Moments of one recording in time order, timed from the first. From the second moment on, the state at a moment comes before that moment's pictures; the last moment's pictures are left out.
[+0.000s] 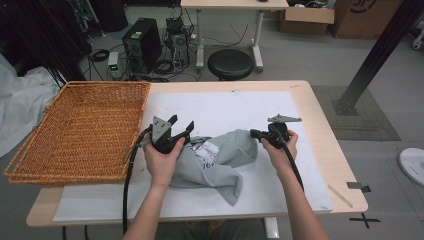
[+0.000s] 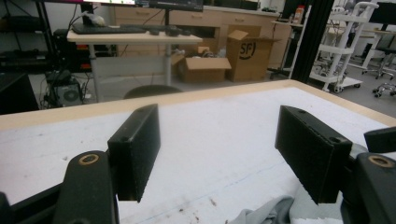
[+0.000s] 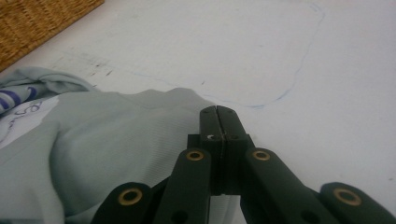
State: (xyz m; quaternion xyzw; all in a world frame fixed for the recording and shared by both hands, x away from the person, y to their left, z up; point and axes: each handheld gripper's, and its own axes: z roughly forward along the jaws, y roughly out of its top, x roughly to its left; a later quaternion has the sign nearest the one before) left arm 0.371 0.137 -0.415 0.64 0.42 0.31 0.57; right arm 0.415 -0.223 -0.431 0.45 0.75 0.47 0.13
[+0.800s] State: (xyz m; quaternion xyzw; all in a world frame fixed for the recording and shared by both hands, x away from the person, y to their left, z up) left arm 0.372 0.141 -0.413 0.63 0.42 0.31 0.58; right arm 0.417 -0.224 -0.444 0.48 0.72 0.49 0.10
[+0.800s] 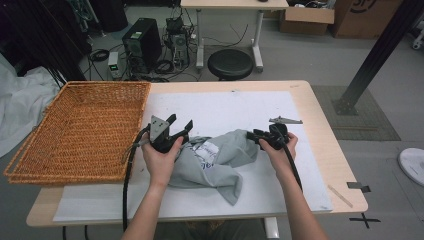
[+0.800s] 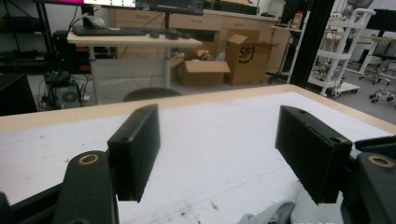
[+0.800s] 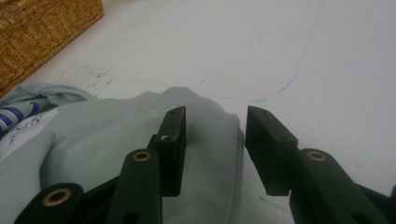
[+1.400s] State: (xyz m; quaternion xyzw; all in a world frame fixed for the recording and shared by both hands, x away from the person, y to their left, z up) left arm 0.384 0.131 -0.433 0.69 0.40 0.26 0.55; right arm 0.439 -0.223 -0.416 0.42 0.75 0.49 0.13
